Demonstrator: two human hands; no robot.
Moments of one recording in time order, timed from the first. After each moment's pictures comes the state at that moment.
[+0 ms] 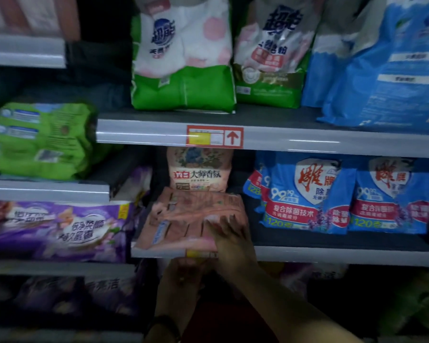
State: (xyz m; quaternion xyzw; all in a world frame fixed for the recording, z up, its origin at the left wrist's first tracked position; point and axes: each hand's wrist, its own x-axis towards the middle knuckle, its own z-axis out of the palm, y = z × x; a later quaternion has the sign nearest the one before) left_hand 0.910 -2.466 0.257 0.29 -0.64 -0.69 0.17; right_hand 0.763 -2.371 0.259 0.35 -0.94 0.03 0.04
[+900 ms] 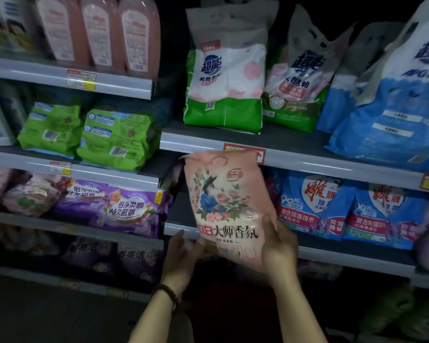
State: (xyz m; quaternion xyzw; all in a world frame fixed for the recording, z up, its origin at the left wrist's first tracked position) left_hand 0.983 -2.479 0.339 0.31 -0.59 -0.72 0.20; right_hand 0.866 -2.311 0.374 0.07 -0.75 0.66 0.06
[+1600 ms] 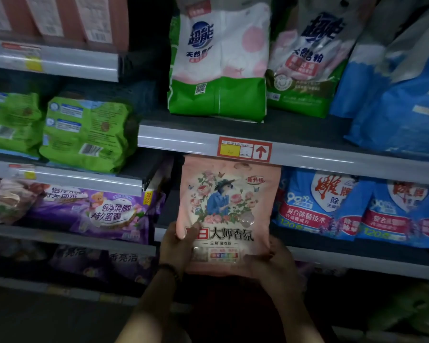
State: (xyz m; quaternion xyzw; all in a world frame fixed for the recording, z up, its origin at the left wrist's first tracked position) left_hand 0.891 -2.527 0.307 0.32 -0.57 -0.73 0.20; right_hand 0.826 -2.308 0.310 0.02 -0.81 0.58 -0.13
